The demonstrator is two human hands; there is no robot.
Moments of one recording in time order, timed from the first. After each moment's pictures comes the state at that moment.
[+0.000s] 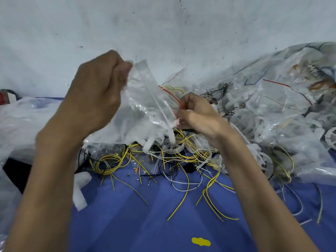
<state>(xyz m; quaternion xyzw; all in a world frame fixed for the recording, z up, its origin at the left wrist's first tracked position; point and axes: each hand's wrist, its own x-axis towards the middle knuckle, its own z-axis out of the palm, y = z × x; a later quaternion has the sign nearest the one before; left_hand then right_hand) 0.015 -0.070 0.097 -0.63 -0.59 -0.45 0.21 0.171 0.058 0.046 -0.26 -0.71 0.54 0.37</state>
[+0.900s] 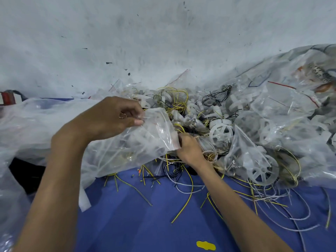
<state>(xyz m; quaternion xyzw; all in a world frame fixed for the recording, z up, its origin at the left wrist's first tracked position) -0.021 -0.050 0.067 -0.69 -0.64 -0.32 -0.04 0.133 0.100 -0.067 -0.43 -0.84 0.20 0.25</state>
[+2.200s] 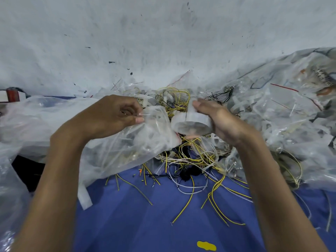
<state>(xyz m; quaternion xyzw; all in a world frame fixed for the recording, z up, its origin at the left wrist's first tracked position) -0.032 -0.052 0.063 -0.67 -0.65 -0.36 -0.07 0.188 0.085 0.040 -0.21 -0.69 0.62 0.30</state>
